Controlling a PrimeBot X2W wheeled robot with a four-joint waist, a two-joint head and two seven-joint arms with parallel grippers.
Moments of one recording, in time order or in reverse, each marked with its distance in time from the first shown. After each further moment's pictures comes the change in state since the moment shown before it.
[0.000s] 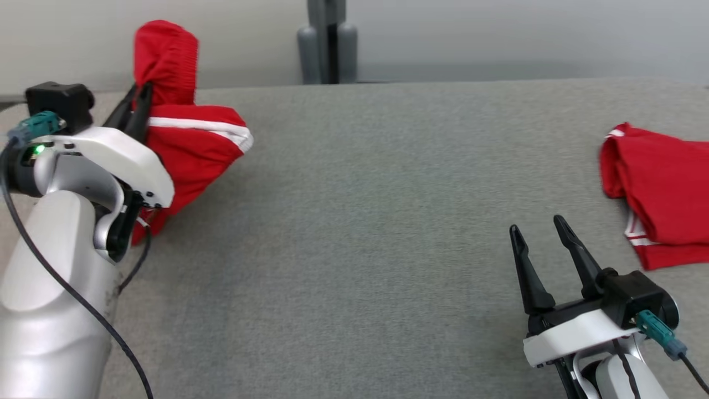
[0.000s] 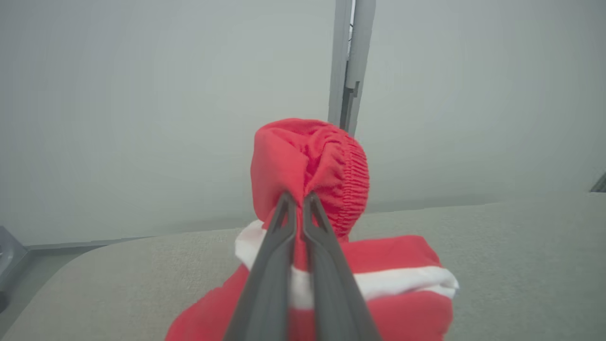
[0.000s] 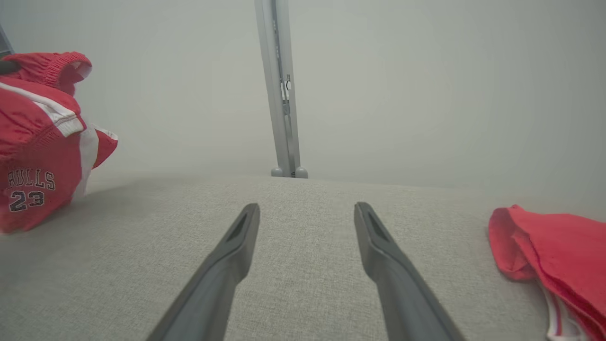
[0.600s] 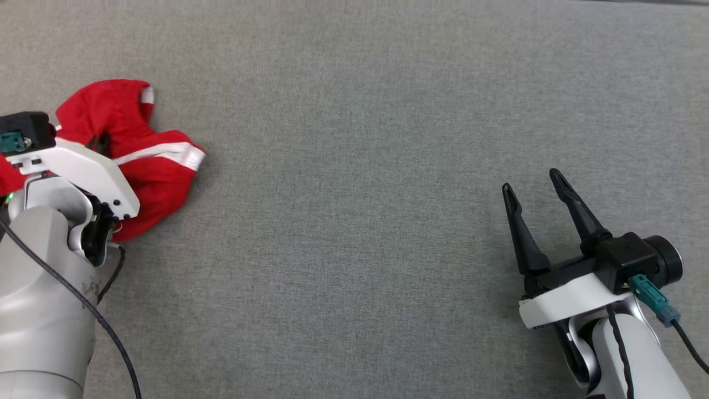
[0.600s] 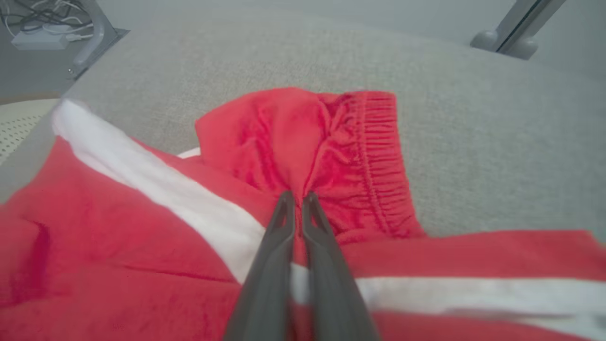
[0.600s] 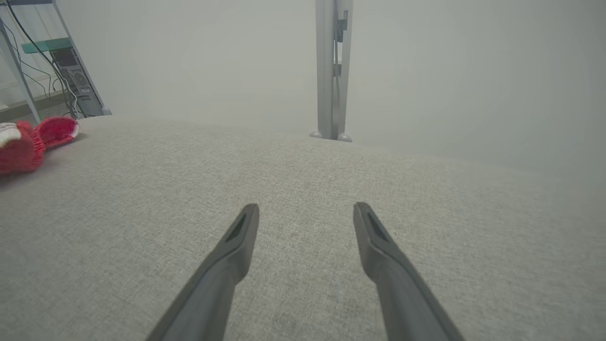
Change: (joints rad) left arm -0.100 -0.010 0.103 0.387 -0.025 0.066 0.036; right arm -0.112 -0.006 0.008 -0.009 -0.100 0.000 0.000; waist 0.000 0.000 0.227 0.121
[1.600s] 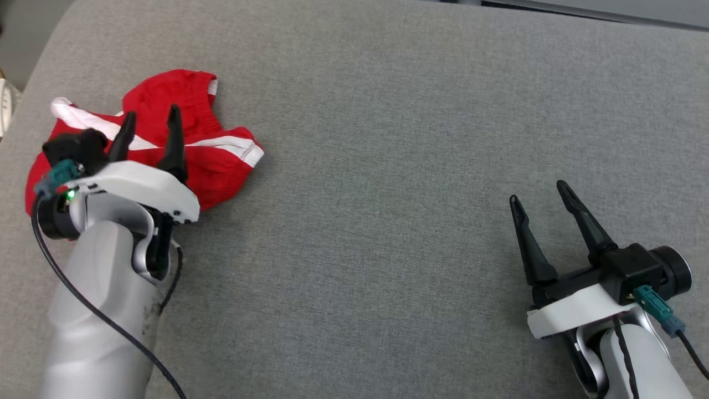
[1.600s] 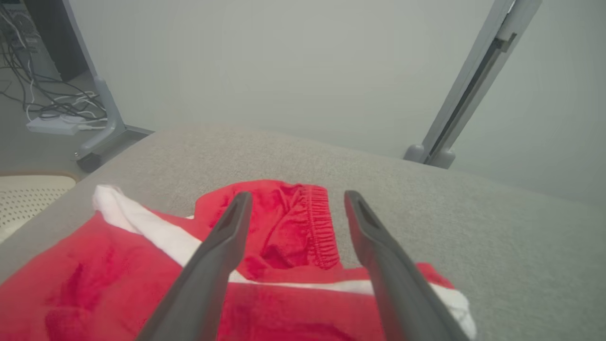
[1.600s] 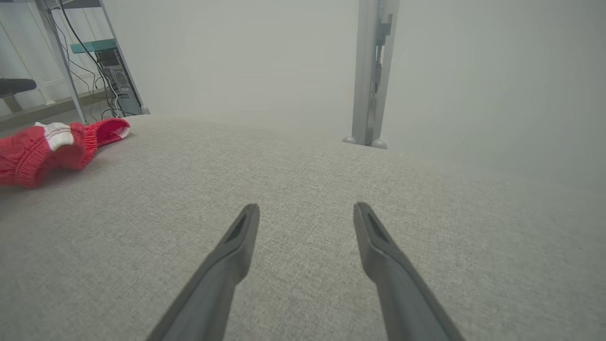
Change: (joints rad) left arm 0.198 -0.150 0.017 -0.340 0.023 0.004 -0.258; right arm 0.048 -0.019 -0.010 -0.012 -0.007 0.000 0.000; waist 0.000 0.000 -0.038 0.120
